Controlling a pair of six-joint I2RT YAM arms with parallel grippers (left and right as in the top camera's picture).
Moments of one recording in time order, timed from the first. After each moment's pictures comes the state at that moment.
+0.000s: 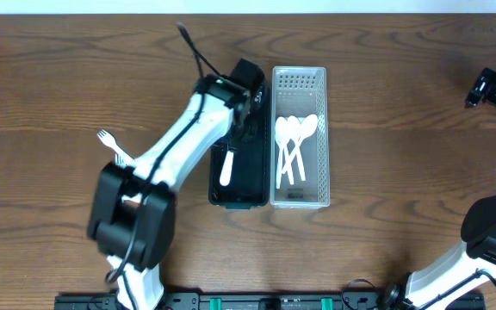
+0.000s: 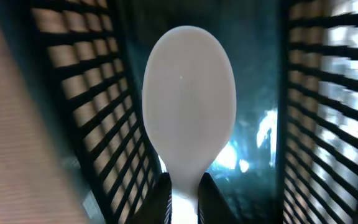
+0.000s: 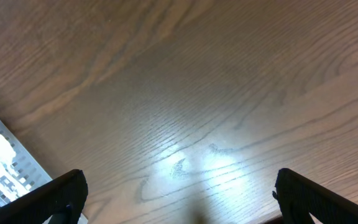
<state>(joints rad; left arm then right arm) -0.49 1.96 1.55 -1.10 -0.03 -0.28 -0.44 1.92 2.08 -1.57 -0.01 0.15</state>
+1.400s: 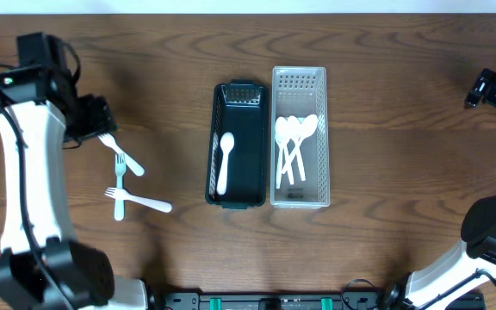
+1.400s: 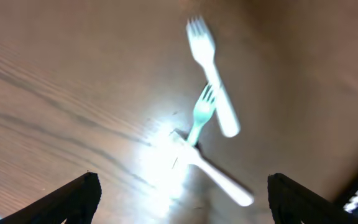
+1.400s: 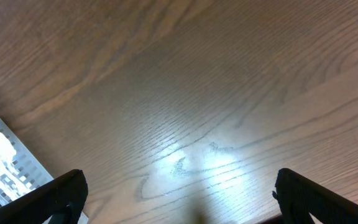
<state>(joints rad) 0.27 1.67 1.59 -1.31 -0.11 -0.11 -0.44 1.92 2.08 -1.58 -0.01 0.15</state>
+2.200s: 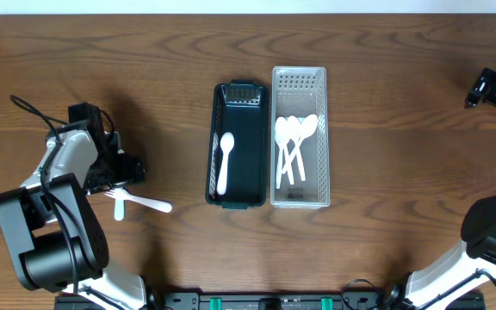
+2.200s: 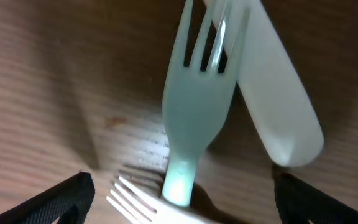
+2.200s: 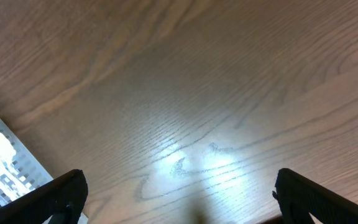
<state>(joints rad) 0.29 1.80 1.04 -0.81 -0.04 0.06 -0.44 1.92 2.08 -1.58 -0.01 0.15</state>
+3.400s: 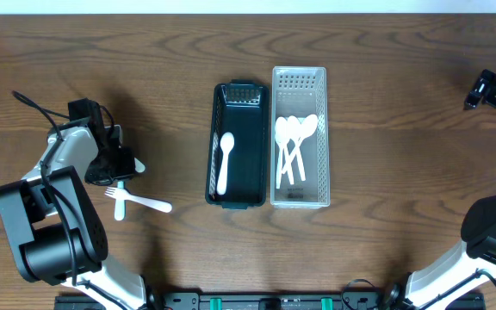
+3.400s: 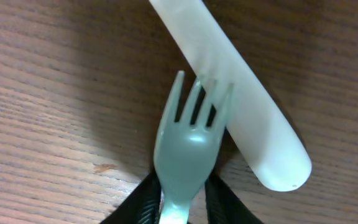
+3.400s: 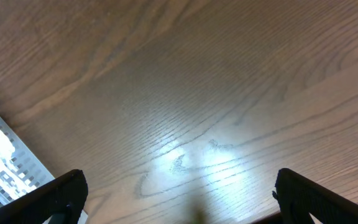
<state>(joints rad) 0.29 1.84 1.06 -0.76 0.00 0.08 -0.44 1.92 2.08 -1.59 -0.01 0.15</state>
